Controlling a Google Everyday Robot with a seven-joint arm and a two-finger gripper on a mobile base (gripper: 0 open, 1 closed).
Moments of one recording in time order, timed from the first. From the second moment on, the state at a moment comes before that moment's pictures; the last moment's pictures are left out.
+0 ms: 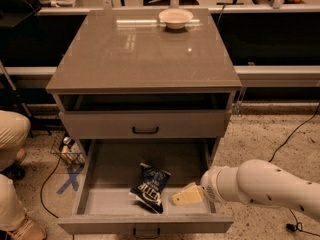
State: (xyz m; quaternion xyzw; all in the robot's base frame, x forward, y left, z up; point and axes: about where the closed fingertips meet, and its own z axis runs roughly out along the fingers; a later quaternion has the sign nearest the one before) arm 0.442 -0.102 0.592 -0.28 0.90 0.19 0.28
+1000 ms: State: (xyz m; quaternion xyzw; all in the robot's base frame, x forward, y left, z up) arm 0.445 -0.073 0.538 -0.24 0.91 0.20 0.27
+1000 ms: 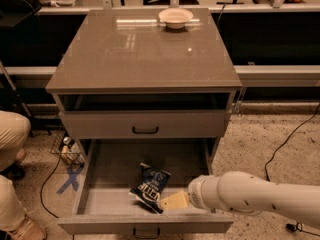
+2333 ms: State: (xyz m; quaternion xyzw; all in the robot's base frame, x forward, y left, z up) arm 0.482 -0.006 0.458 -0.21 0.92 0.19 0.28
